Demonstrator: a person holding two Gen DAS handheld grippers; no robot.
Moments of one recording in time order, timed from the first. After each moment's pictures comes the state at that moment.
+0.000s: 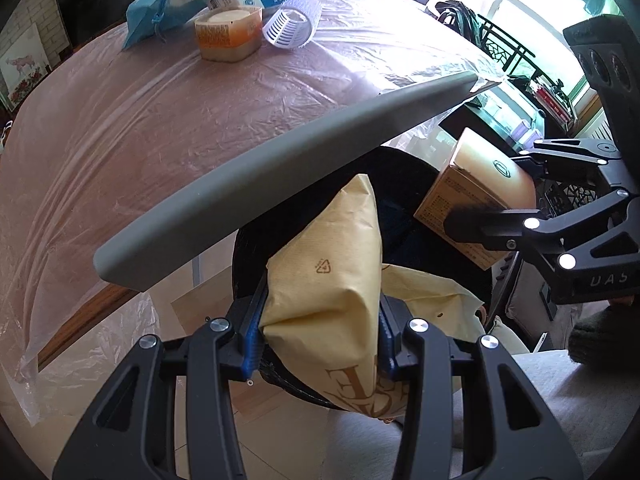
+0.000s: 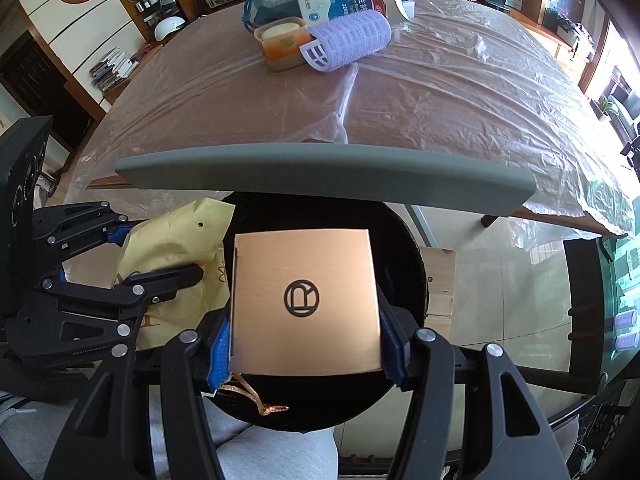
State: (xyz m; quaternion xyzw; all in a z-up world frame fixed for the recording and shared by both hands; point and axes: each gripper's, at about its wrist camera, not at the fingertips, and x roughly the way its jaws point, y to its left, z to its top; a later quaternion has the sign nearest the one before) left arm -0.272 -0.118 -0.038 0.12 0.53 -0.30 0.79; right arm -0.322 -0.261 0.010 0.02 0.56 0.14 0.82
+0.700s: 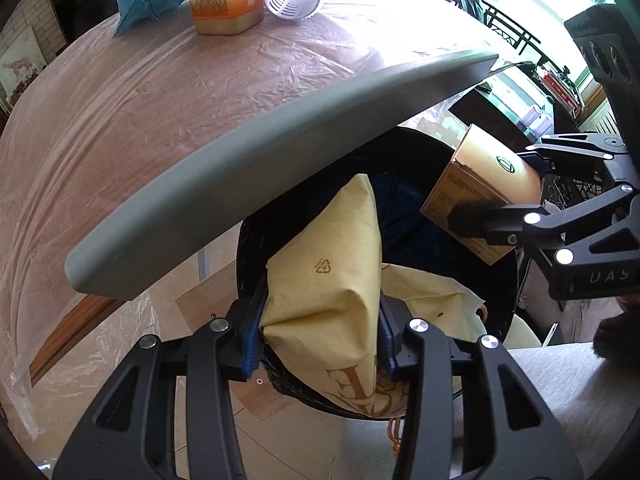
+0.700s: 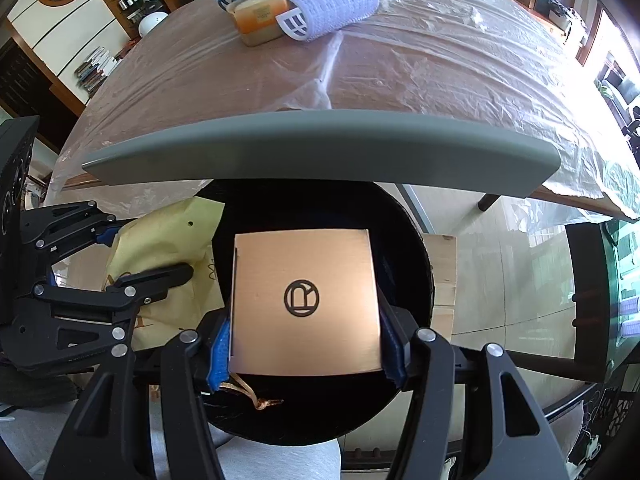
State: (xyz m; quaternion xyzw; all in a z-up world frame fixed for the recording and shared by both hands) left arm -0.261 -0.135 -0.060 0.14 0.54 -0.29 0.78; right arm -0.312 -0.260 -0.012 0.03 0.58 0.11 0.81
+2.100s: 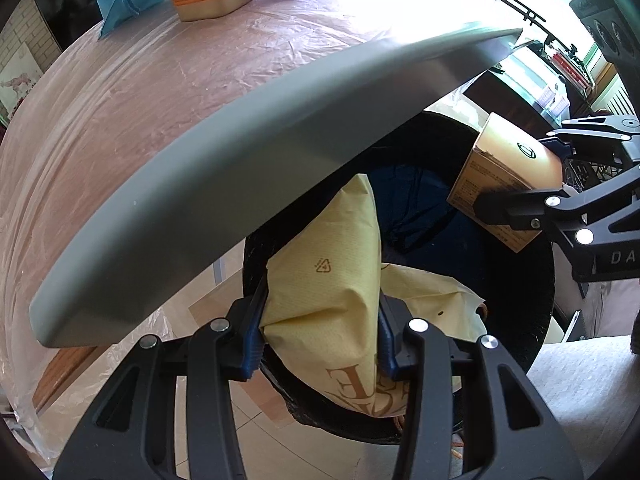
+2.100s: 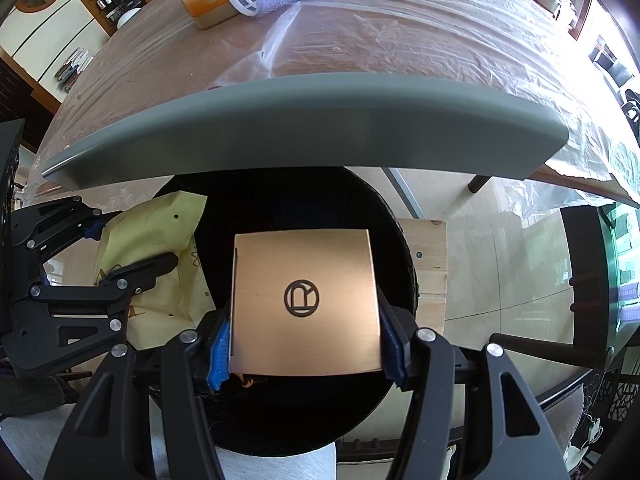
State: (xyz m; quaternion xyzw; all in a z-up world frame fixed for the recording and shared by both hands) left arm -0.255 -0.162 -0.085 0.18 0.54 -0.28 0.77; right arm -0.296 -0.280 -0.037 0.03 0.60 0.09 0.79
